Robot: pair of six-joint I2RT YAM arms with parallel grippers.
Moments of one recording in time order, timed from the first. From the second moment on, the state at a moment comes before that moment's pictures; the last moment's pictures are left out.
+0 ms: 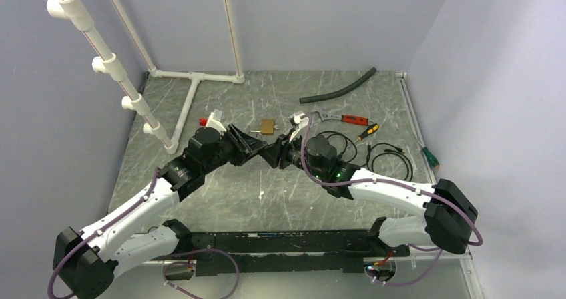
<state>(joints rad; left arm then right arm) -0.66 0.94 0.72 -0.12 0.08 -1.23 0.95 1.27 0.71 0.43 0.02 0.51</state>
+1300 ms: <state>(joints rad) -0.66 0.56 0.52 0.00 -0.01 -0.91 0.95 1.18 0.66 0.40 0.03 0.49</state>
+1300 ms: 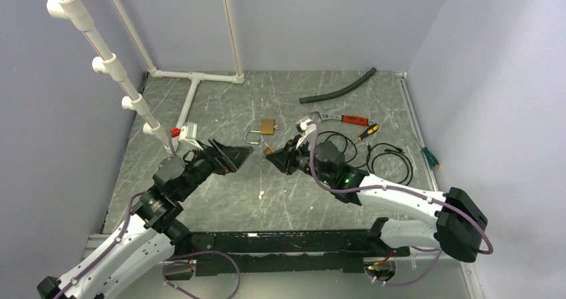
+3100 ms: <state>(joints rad) -0.66 0.64 0.53 0.11 0.22 -0.59 0.88 1.19 0.57 0.80 -0.65 0.69</state>
